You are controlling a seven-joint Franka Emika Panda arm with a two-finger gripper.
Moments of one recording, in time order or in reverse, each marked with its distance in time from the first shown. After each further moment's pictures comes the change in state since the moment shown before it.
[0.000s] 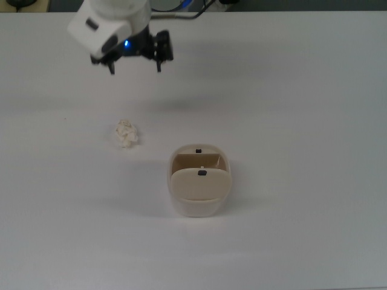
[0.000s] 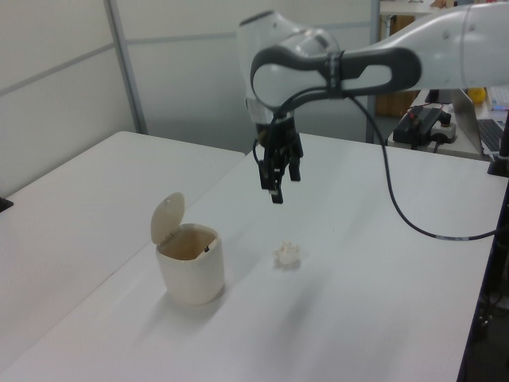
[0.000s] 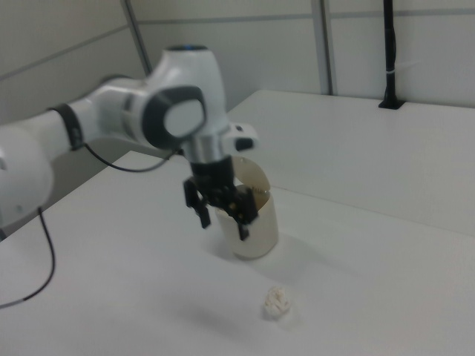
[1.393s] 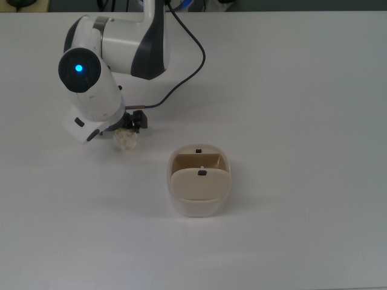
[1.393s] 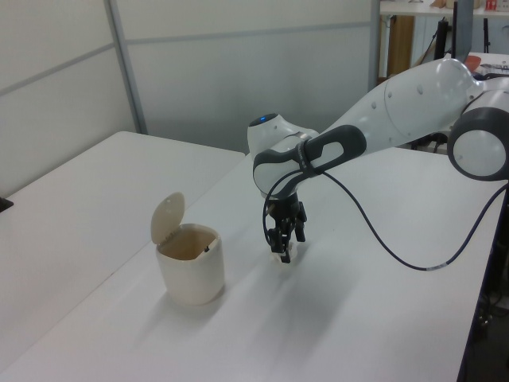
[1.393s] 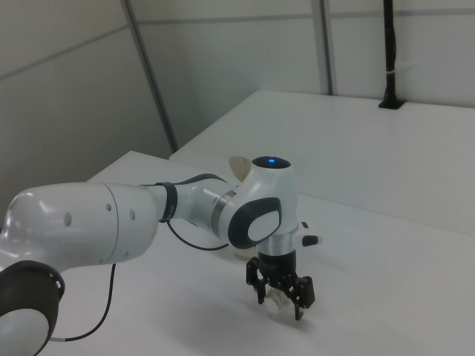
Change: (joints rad) arm -0.102 0.289 0.004 -0.116 0.009 0.344 -0.075
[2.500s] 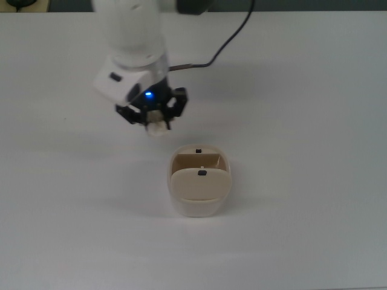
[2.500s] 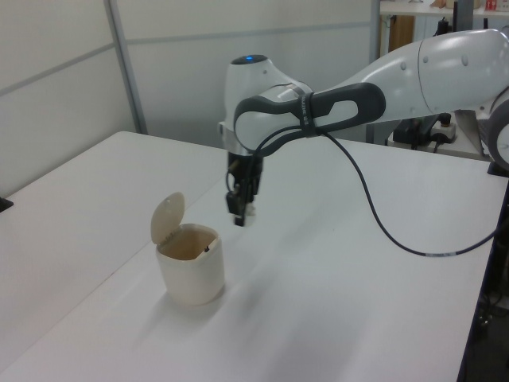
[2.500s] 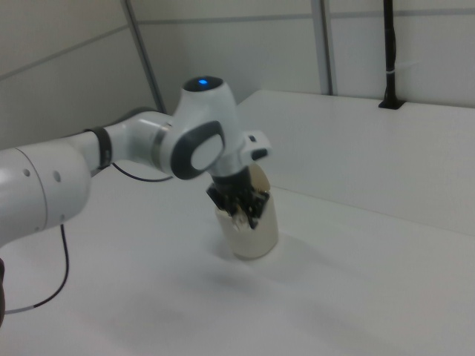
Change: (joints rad) arm 0.105 -0.173 0.060 0.100 0.060 0.037 0.033
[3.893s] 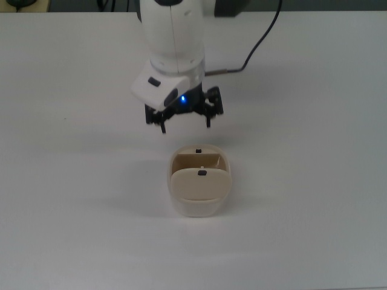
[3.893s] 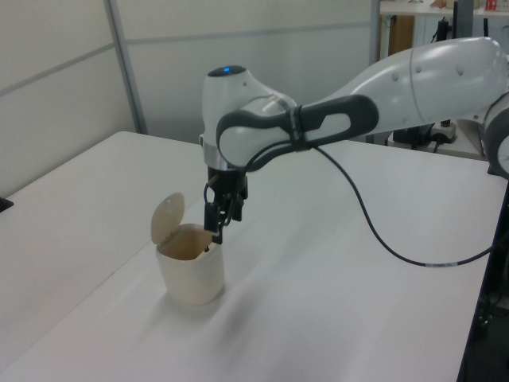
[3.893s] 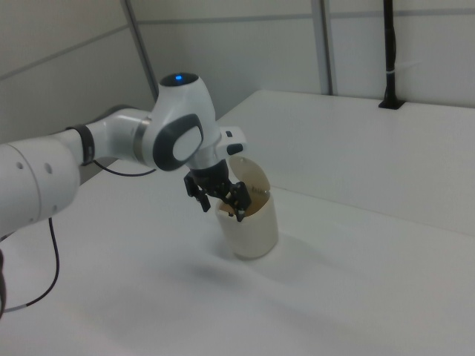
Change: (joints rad) arm 0.083 0.012 -0.012 0.026 -0.007 -0.059 0.121
